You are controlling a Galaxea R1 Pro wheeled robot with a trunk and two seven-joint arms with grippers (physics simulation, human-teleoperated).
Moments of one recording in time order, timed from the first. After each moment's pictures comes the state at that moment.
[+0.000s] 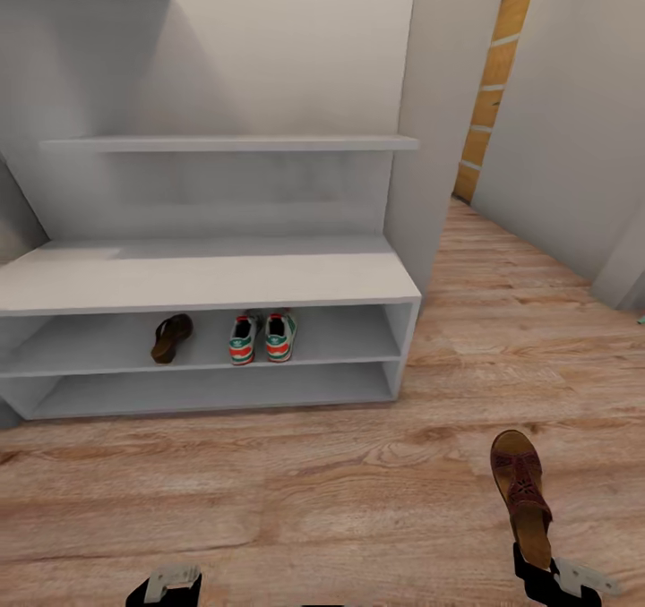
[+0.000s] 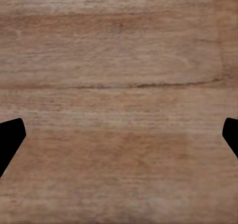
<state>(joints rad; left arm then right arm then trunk) -0.27 0.03 0.30 -0.38 -0.21 -0.28 -0.05 -0.31 -0.20 -0.38 -0.29 -0.02 -0.53 0.05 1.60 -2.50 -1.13</state>
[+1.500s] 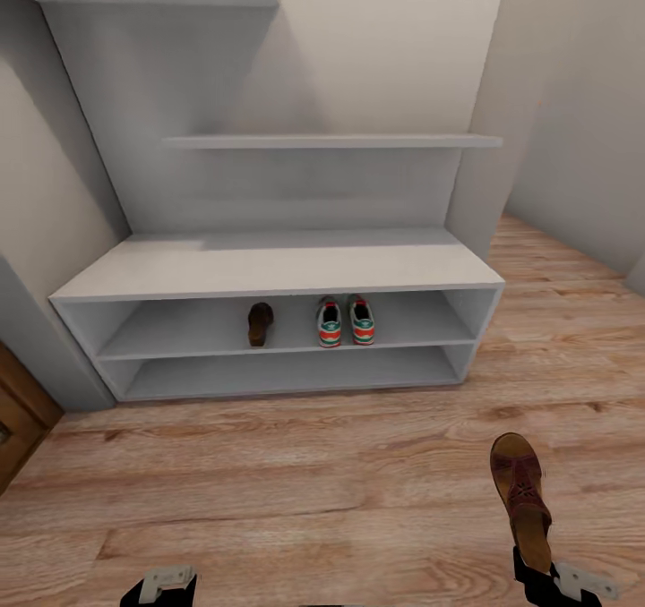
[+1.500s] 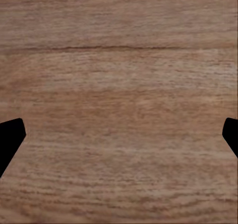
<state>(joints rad) -0.27 0.05 0.30 -0.38 -0.21 -0.28 -0.05 -0.31 -0.20 -0.38 -0.27 -0.02 -0.53 0.05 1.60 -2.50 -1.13</state>
